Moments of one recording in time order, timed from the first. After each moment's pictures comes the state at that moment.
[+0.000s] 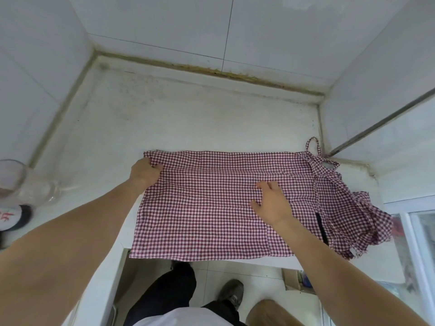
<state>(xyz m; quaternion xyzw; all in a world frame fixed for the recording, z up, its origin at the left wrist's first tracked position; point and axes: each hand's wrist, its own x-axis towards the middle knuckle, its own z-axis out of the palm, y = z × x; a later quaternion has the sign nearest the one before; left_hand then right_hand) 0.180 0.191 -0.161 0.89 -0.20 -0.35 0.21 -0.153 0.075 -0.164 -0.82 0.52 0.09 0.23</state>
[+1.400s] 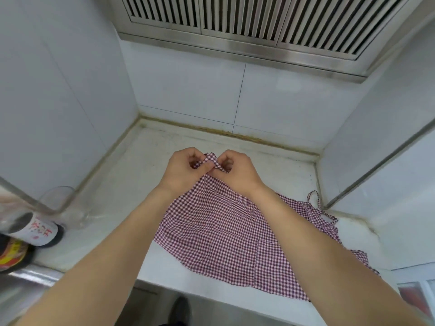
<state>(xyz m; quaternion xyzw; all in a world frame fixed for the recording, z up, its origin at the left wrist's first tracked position) 0.115 0.168 0.016 0.73 -0.40 -0.20 0.51 -0.015 0.053 0.009 -0.82 0.28 -0.21 0.45</state>
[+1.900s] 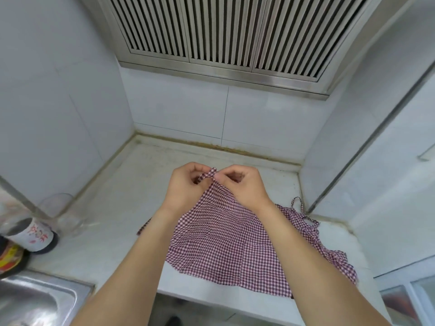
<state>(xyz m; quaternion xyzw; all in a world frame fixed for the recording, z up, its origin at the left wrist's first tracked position) 0.040 0.194 0.049 0.70 -0.36 -0.23 0.57 -0.087 0.075 0.037 -0.77 0.22 -0.31 0.51</state>
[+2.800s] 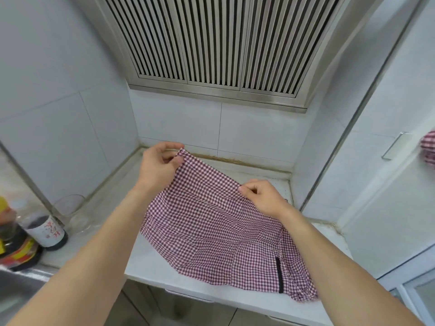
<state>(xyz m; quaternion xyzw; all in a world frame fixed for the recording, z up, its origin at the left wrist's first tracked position) 0.036 0.244 0.119 0.69 -0.33 -0.16 0.62 -0.179 0.068 0.051 -0.86 0.28 -0.14 0.40</state>
